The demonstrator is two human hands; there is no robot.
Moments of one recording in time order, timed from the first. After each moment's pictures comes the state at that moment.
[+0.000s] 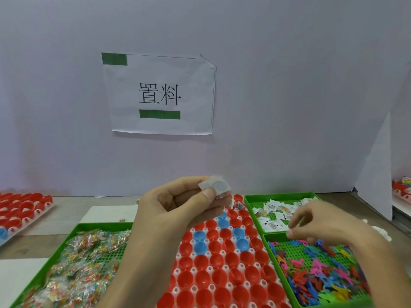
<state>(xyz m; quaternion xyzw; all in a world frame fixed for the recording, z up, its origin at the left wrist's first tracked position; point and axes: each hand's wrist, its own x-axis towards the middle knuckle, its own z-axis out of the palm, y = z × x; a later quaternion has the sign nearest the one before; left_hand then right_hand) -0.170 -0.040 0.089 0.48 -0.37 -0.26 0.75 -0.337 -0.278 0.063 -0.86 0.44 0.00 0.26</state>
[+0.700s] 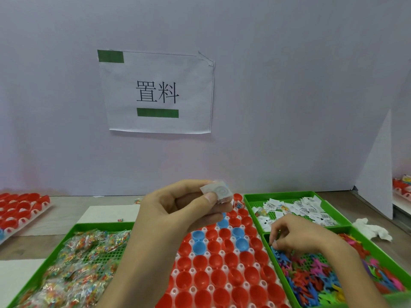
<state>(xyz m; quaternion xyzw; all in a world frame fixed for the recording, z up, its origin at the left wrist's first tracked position) -0.168 -0.044 0.086 0.49 -0.37 -0.27 0.74 -0.305 -0.297 0.012 -0.86 0.38 0.06 0.32</state>
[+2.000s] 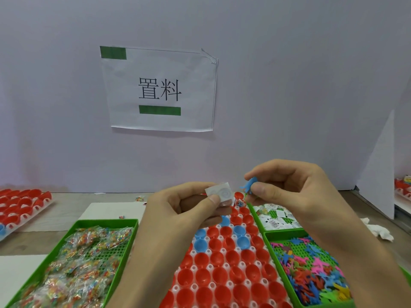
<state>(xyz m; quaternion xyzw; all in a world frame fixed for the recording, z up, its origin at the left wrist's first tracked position) -0.168 -0.049 0.077 0.56 -0.35 -0.23 0.71 -0.305 -0.199 0.103 -0.77 0.08 -0.32 0.55</state>
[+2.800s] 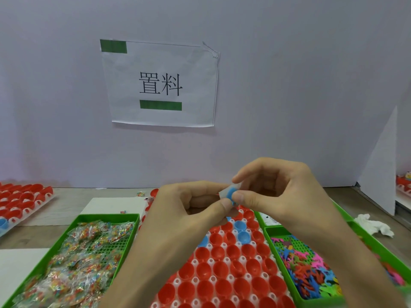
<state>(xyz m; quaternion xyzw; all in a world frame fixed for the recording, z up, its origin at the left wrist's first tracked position) -0.168 -0.045 0.080 0.58 -0.45 -0.23 0.64 -0.293 -0.182 0.100 -0.82 0.12 -0.32 0.46</state>
